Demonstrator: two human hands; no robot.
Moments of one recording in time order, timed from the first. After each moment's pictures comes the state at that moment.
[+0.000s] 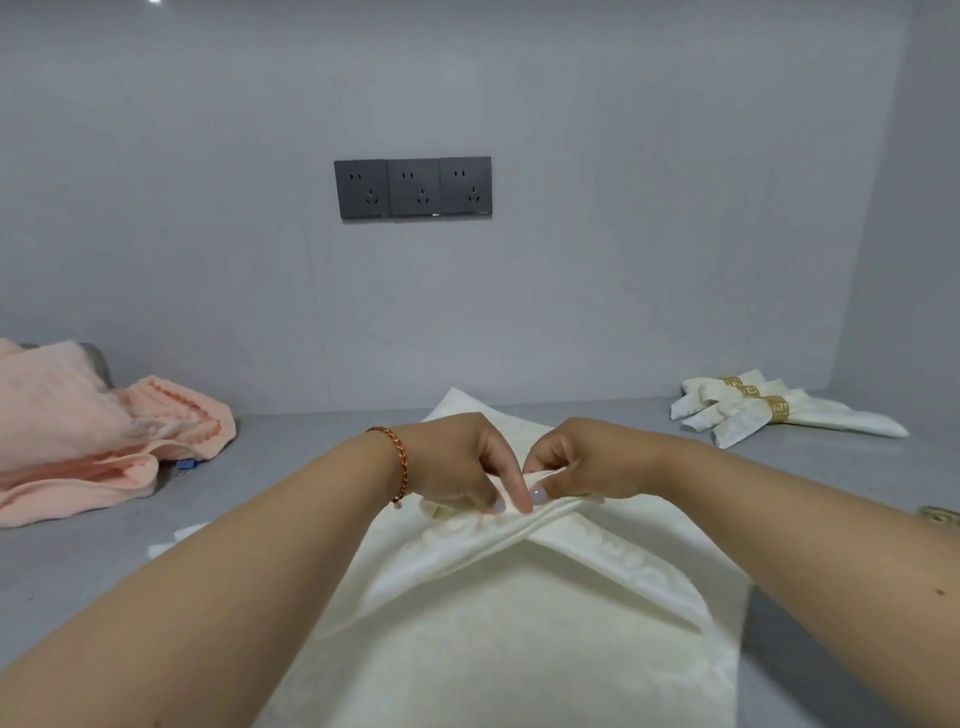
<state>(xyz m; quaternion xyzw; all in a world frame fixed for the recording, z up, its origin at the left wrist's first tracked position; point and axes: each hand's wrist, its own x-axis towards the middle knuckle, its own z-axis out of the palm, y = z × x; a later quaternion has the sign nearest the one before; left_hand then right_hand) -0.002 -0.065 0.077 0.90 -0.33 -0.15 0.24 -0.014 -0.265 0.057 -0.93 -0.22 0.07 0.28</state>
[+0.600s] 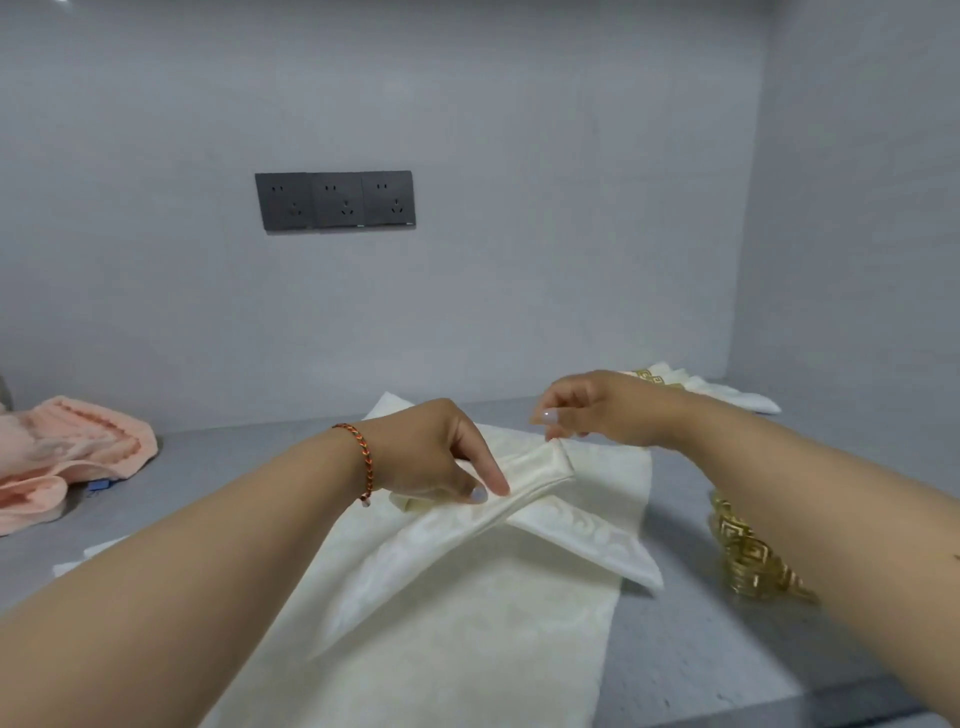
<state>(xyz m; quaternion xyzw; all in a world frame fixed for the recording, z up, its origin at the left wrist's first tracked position) -0.041 -0.113 0.083 0.88 -0.39 -0.11 0.23 -0.067 -0.352 0.083 -0.93 -0.13 -0.03 0.34</state>
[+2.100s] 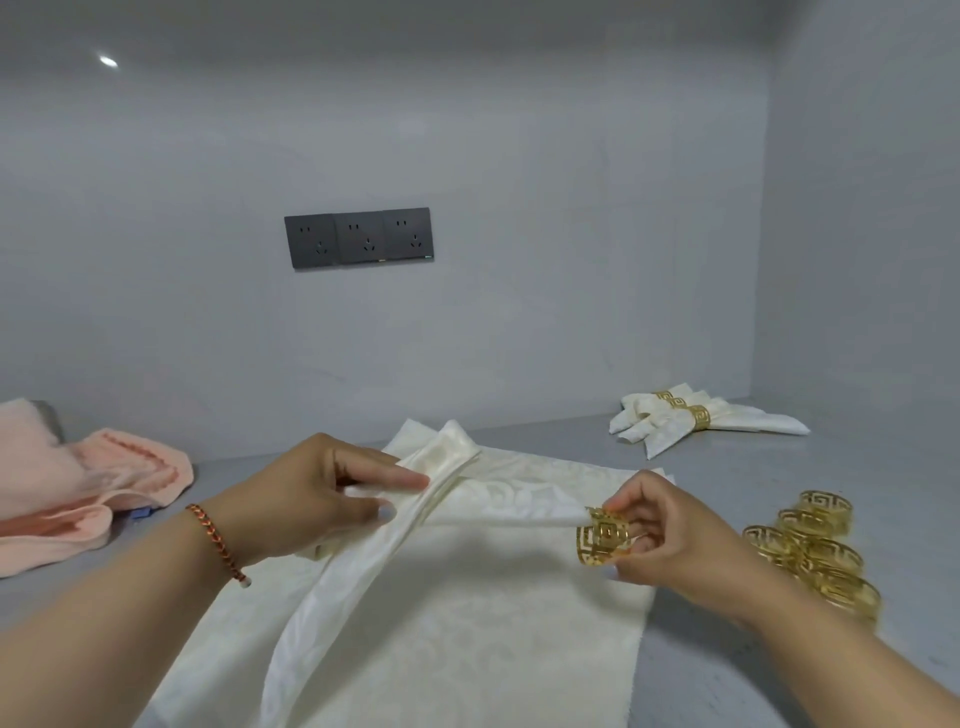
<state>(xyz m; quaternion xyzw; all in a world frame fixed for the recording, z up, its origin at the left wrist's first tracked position) -0.074 -0.022 0.087 0.85 -0.30 -0.04 0.43 -0.142 -0.344 0.012 -0.83 -0.07 -0.10 0.54</state>
